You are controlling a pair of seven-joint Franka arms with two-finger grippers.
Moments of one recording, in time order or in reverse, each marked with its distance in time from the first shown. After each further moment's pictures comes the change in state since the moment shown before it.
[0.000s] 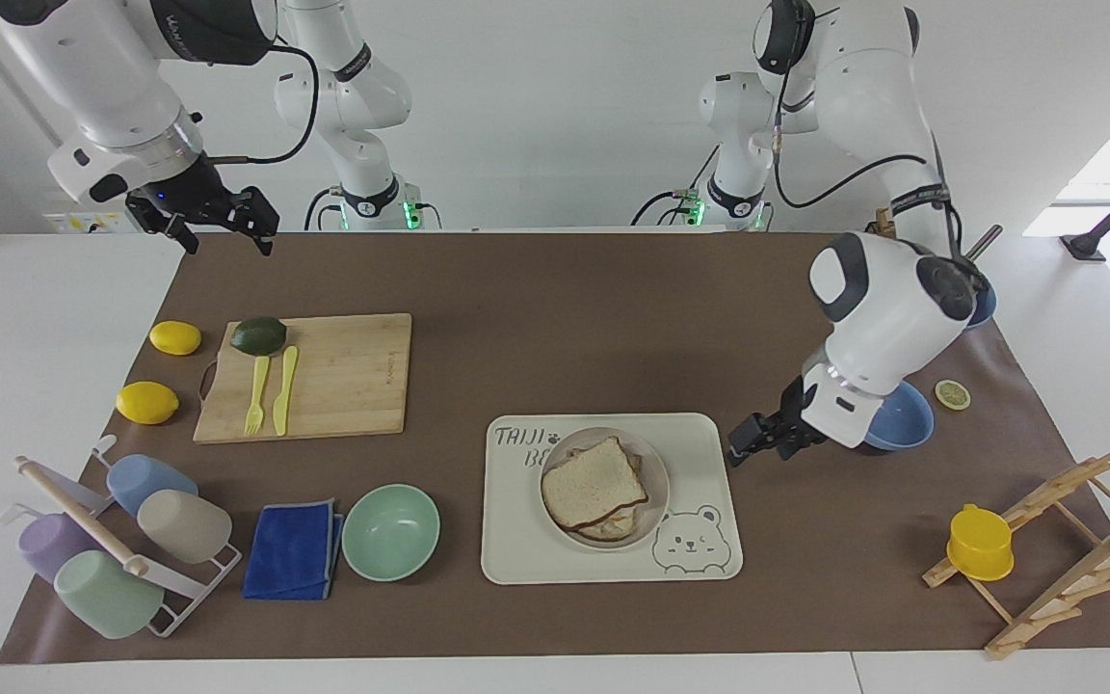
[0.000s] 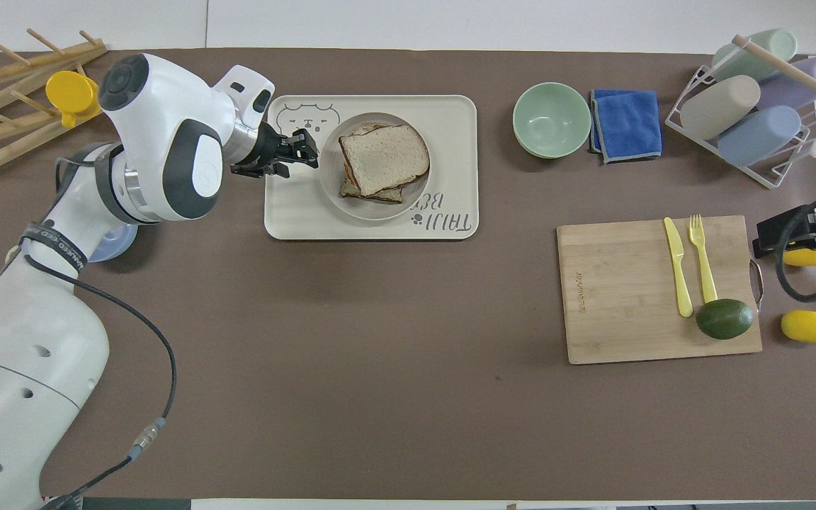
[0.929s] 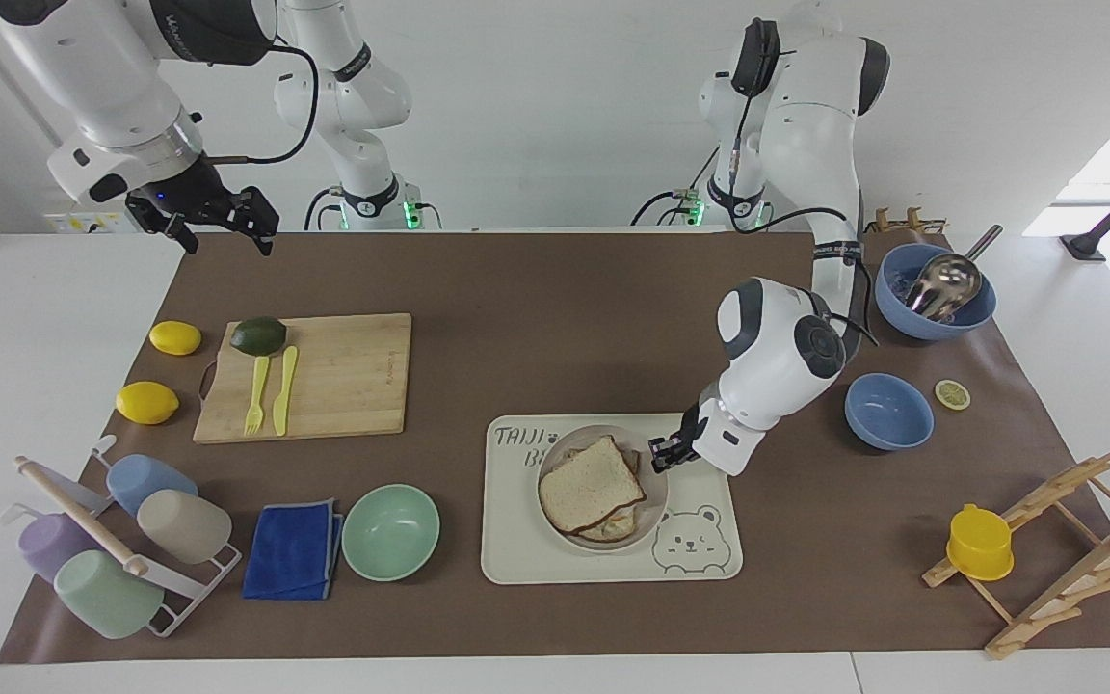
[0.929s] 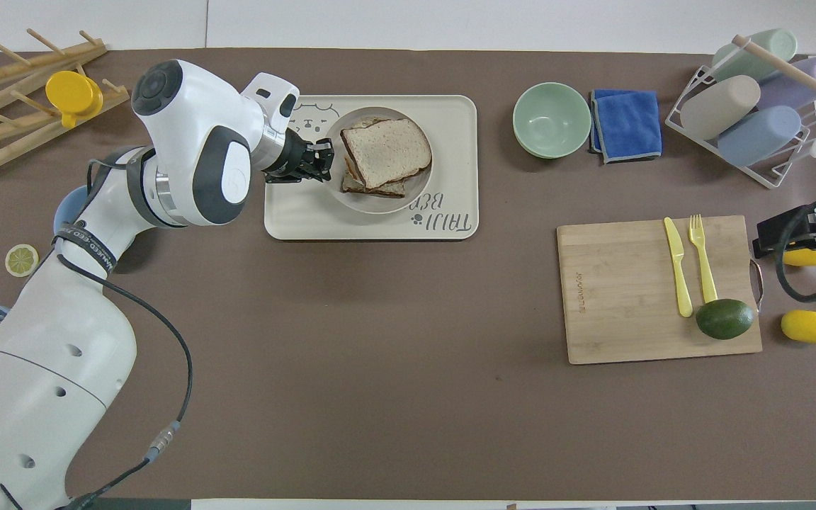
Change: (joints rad) left arm -0.138 0.198 -0.053 -0.016 -0.139 0.156 -0.101; right arm 0.000 0.000 0.000 0.000 0.000 0.000 0.000
